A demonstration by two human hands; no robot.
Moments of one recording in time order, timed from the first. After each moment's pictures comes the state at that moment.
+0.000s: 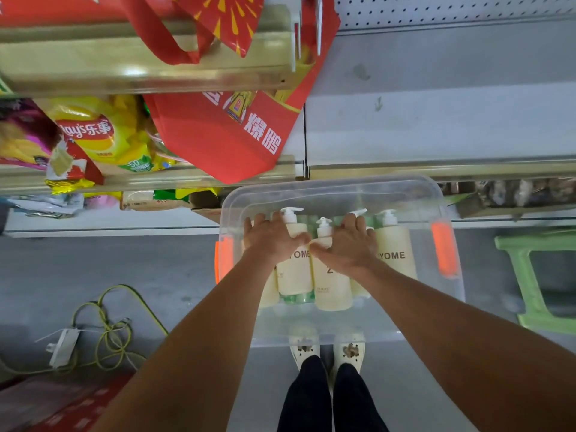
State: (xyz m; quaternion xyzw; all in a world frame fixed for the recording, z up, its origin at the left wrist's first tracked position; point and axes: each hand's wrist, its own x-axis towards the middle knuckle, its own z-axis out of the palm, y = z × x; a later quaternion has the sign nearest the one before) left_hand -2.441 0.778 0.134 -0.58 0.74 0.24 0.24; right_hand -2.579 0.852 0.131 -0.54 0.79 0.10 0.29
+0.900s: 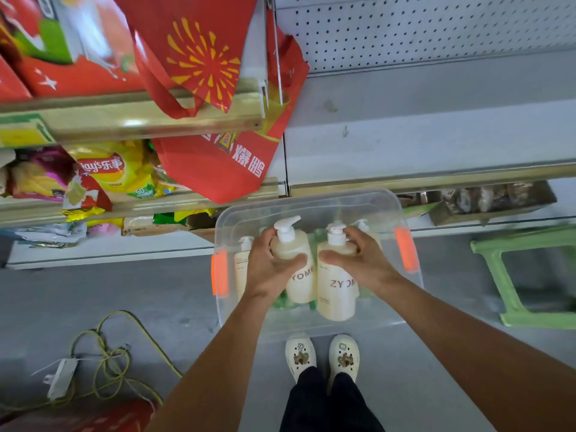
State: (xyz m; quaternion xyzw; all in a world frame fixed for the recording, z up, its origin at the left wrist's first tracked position) left_hand -2.442 0.849 0.197 -0.61 0.57 0.52 -0.18; right_hand -2.620 0.912 0.205 -0.30 0.74 -0.31 0.52
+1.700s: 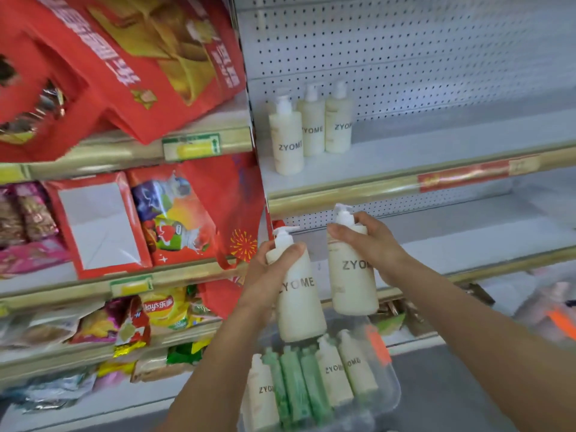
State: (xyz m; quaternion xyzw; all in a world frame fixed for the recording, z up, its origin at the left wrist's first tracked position) left_hand -2.458 0.847 0.496 -0.43 0.52 0.66 -0.34; right_hand -2.639 0.909 0.520 -0.35 0.68 -0.54 0.36
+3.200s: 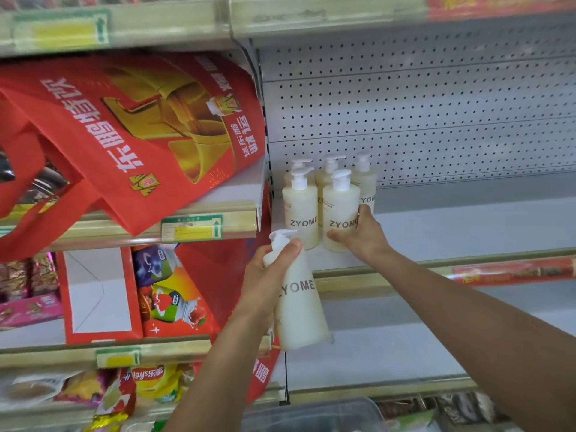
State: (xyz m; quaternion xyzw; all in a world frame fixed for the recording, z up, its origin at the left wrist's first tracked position) left_hand -2.525 0.746 0.573 -0.43 0.50 0.63 -0.42; right_hand -2.738 0.724 0.568 -0.44 0.75 -0.46 0.19
